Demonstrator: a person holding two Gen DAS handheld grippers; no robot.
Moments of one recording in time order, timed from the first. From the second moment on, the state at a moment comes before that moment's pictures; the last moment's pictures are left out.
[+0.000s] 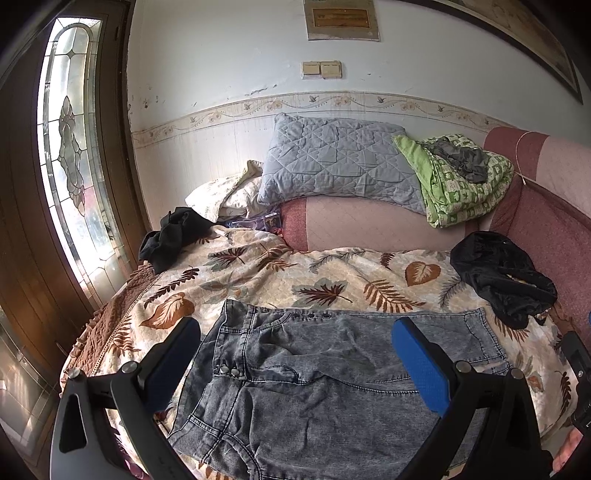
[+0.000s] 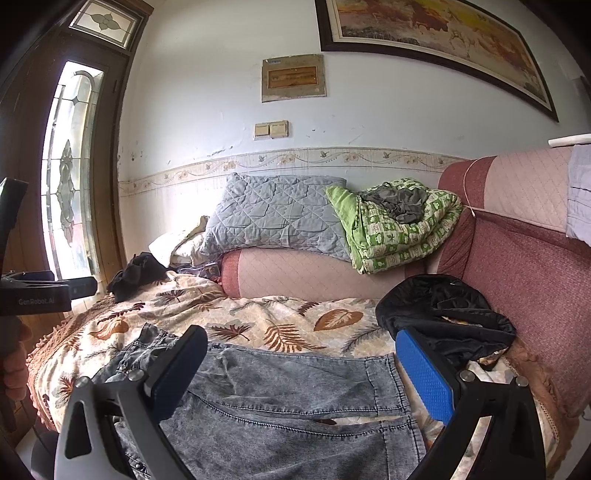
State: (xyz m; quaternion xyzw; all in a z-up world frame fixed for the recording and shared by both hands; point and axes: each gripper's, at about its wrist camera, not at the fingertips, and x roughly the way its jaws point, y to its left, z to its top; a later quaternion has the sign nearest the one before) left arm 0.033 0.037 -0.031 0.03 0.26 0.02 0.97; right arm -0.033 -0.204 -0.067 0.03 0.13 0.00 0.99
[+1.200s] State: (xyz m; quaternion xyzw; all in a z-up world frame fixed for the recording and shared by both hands) left arm 0.090 0.074 -0.089 0.04 0.34 0.06 0.94; right arm 0.020 -0.263 -0.086 0.06 0.21 -0.05 0.97
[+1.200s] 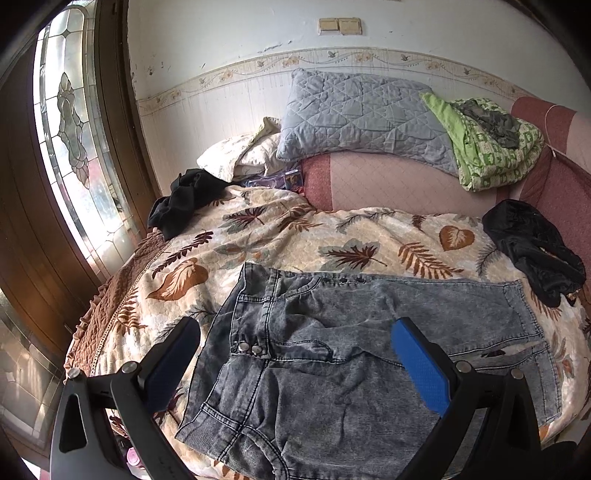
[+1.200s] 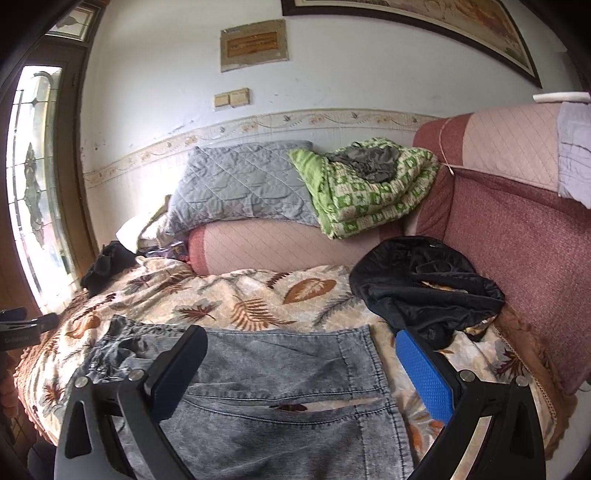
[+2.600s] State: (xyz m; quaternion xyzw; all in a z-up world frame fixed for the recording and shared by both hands) left arm 0.405 0.211 -0.267 -0.05 0.57 0.05 0.82; right arm 0.288 -0.396 -0.255 0.24 0.41 -0.05 0.88
